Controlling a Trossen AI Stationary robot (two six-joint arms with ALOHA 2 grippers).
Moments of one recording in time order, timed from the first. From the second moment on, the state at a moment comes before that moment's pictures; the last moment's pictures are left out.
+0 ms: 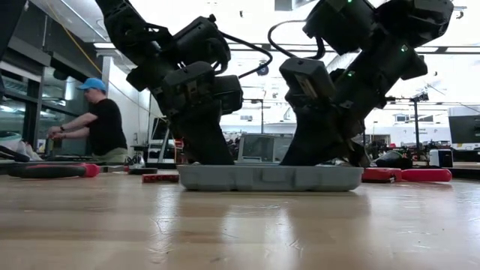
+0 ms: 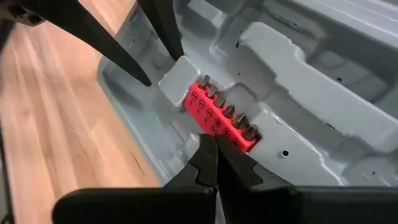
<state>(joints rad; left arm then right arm) -0.01 1.86 0.92 0.08 0.31 -0.31 0.23 1.82 0.79 0.17 0.12 1.04</state>
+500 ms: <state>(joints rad) 0.02 1.82 1.02 0.08 0.31 -0.24 0.27 1.76 0.79 0.13 0.24 1.10</state>
